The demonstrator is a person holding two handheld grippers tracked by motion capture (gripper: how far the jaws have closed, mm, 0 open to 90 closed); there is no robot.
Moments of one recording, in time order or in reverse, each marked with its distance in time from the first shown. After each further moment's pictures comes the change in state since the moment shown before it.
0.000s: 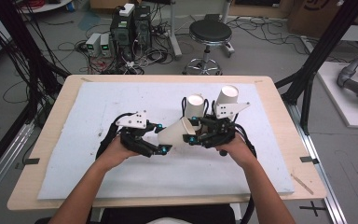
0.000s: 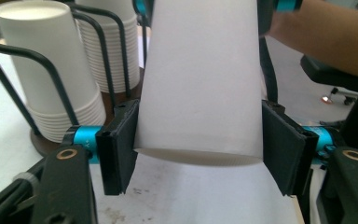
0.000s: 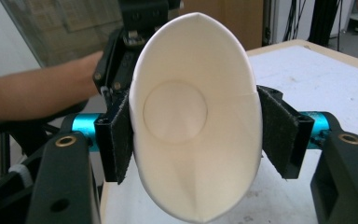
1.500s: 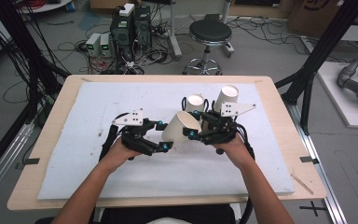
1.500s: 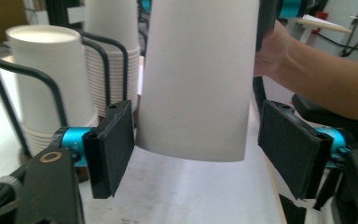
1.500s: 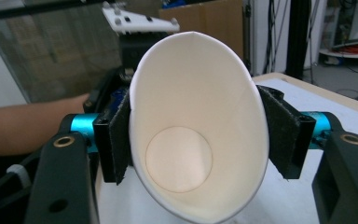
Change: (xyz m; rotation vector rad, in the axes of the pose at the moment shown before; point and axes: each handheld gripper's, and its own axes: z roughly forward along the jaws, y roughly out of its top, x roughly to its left) left arm 0.004 -0.004 -0.005 -0.154 0.032 -0.057; right arm 0.007 0.006 -0.002 -0.114 -0.076 -0.019
